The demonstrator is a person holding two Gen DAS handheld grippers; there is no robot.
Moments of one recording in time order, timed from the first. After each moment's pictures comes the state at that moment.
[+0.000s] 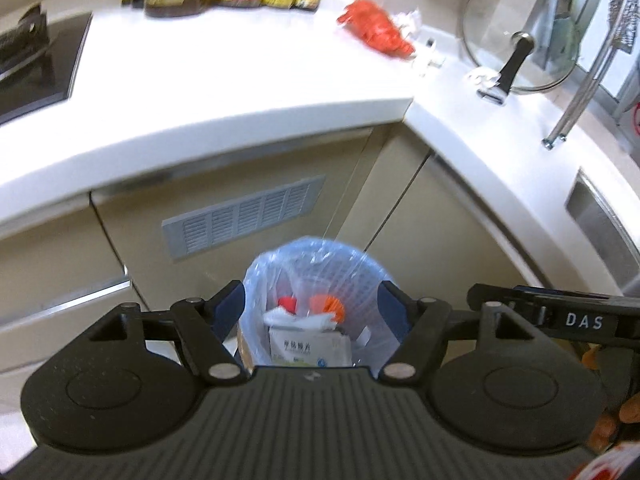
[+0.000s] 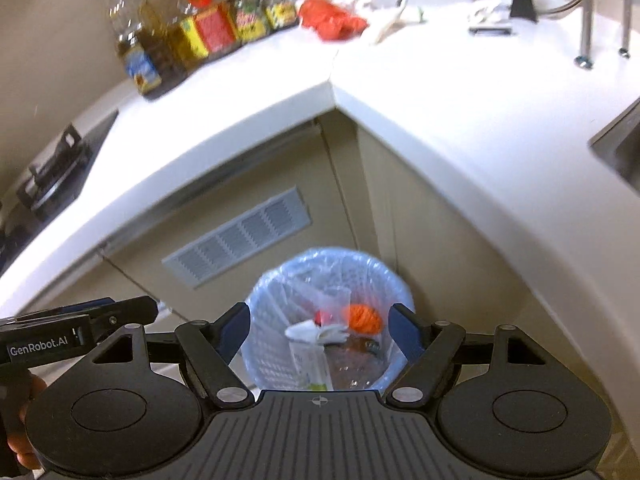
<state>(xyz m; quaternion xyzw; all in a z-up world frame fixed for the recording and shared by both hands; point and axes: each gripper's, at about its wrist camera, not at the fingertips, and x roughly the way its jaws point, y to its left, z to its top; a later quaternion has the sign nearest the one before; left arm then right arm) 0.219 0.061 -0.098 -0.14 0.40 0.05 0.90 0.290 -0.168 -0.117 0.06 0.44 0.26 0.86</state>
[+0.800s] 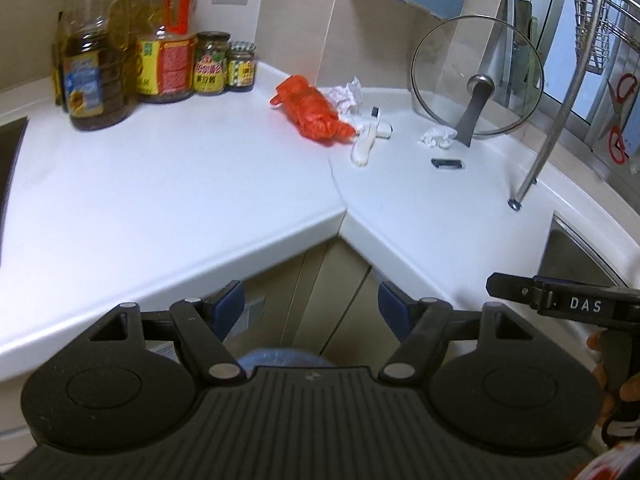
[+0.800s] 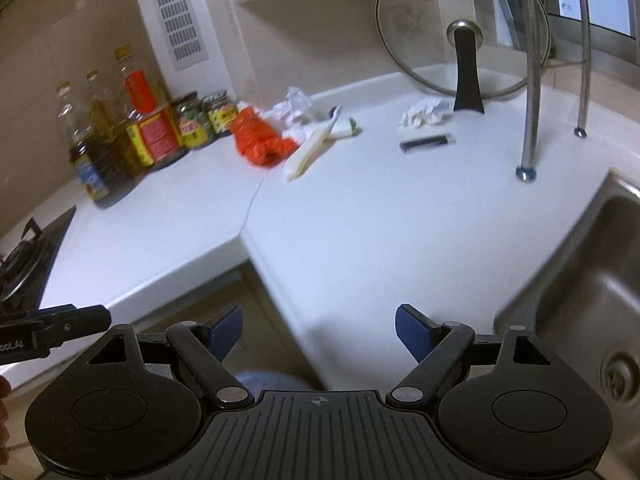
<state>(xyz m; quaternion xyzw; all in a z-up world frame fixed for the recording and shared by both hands) 0.327 0.022 -0.039 -0.10 0.34 0.01 0.93 0.388 -0.226 -0.061 0.07 0.34 0.21 0.91</state>
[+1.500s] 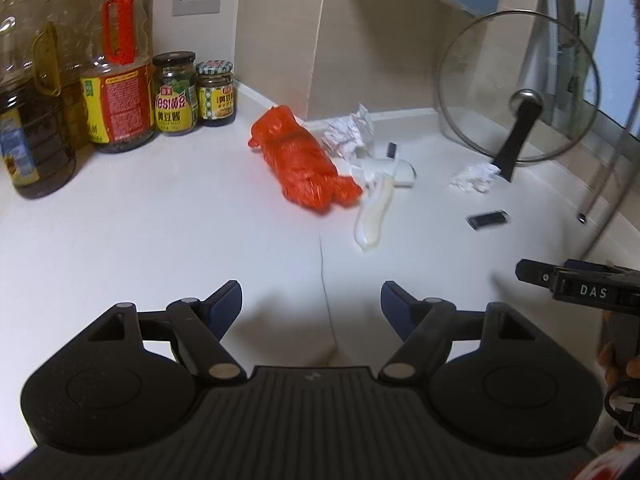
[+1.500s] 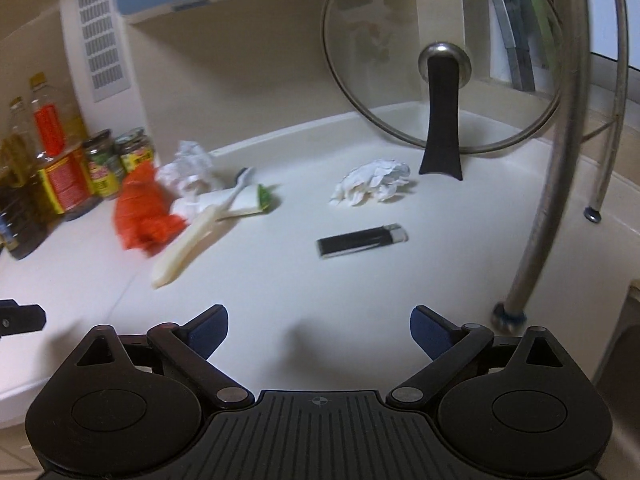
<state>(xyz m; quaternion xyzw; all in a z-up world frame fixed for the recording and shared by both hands) 0.494 -0.001 -0.043 -0.08 0.34 0.05 0.94 0.574 -0.264 -0.076 0.04 0.31 0.19 0.93</state>
